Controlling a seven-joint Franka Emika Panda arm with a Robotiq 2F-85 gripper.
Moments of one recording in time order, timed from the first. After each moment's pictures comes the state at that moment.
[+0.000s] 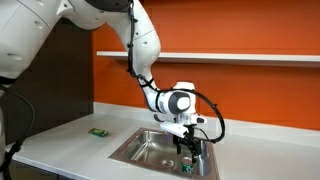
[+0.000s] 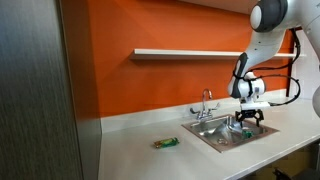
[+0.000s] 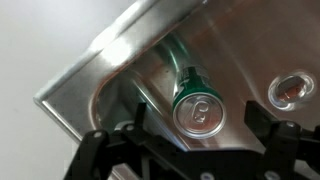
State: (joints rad) arm -0.29 0.49 -0.30 -2.11 0.01 2.60 0.03
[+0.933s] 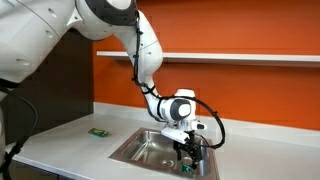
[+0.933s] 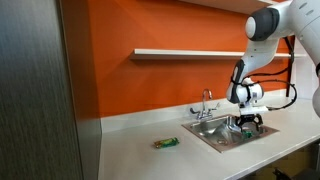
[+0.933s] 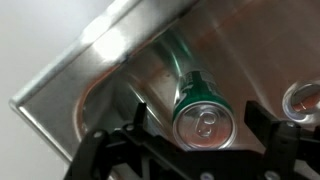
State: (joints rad) arm -0.29 0.58 -0.29 -2.05 0.01 2.59 0.03
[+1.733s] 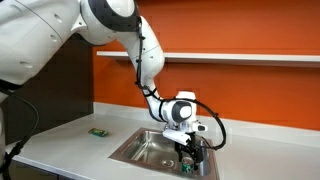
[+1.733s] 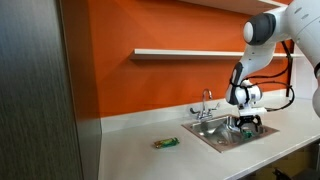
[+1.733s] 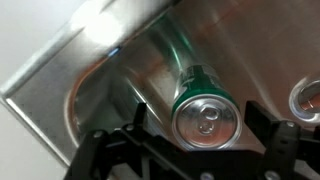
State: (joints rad) arm -0.29 0.63 -0.29 -2.00 0.01 2.59 0.03
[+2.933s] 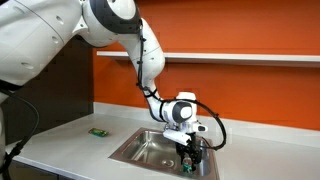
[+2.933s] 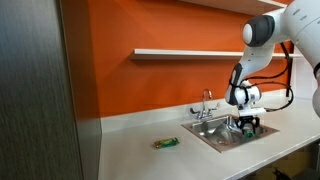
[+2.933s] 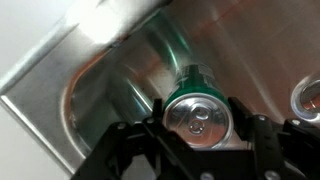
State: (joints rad) arm -0.29 0.65 -0.29 -1.98 0.01 2.58 0.03
